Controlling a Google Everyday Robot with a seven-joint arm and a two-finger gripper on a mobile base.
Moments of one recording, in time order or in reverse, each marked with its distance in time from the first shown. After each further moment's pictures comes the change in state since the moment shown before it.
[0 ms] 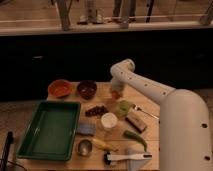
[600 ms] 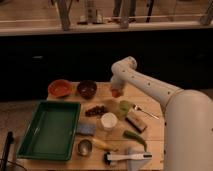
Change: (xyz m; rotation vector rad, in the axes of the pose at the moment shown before) arm 0.000 -0.007 -0.026 0.032 0.013 0.000
